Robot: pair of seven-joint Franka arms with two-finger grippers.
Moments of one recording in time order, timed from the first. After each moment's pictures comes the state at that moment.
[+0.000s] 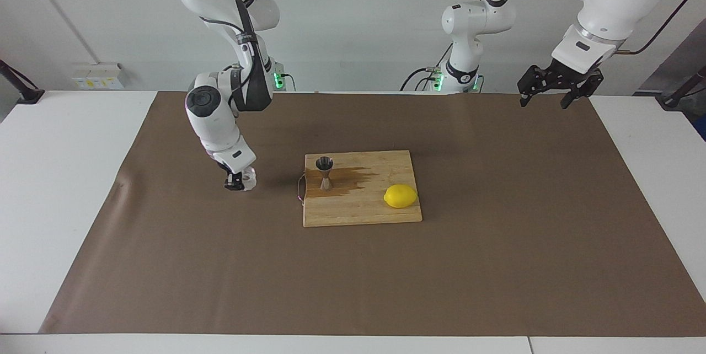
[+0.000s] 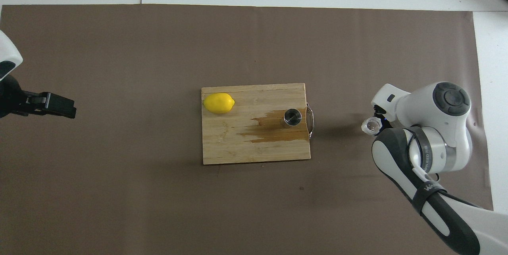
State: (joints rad) left arm 0.06 -0.06 -0.15 -1.64 -0.02 1.53 0.03; right arm 0.02 0.15 0.01 -2.23 -0.04 2.33 -1.59
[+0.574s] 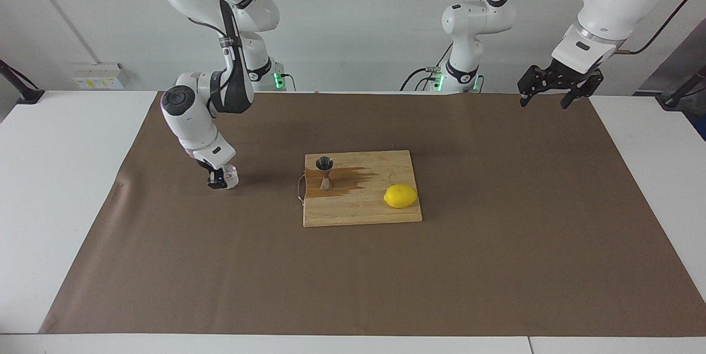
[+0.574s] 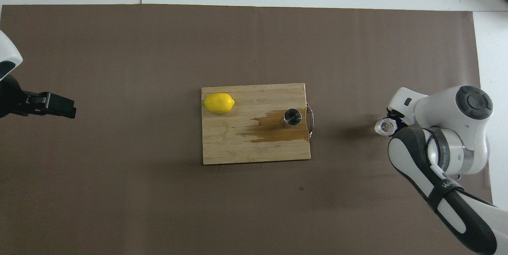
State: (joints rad) left arm 0.06 -0.06 -0.15 -1.64 -0.02 1.53 0.03; right arm -0.05 0.14 0.01 -2.24 -0.04 2.35 -1.73
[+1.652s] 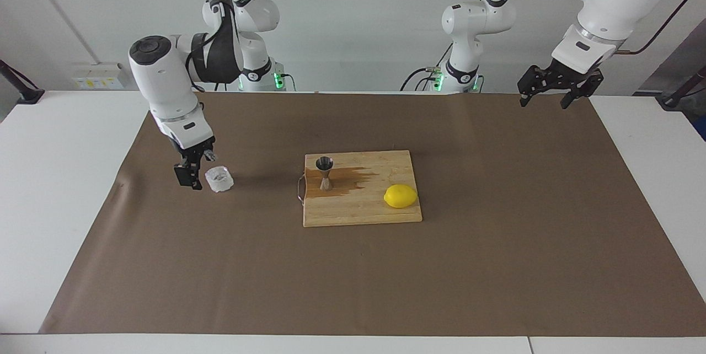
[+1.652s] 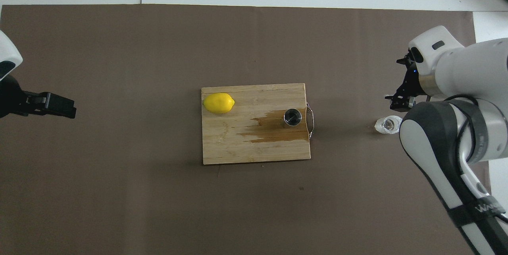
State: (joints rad) left arm 0.06 -0.06 -0.15 -1.64 -0.02 1.53 0.03; right arm -0.04 0.06 0.15 -1.90 -0.04 2.18 -1.08
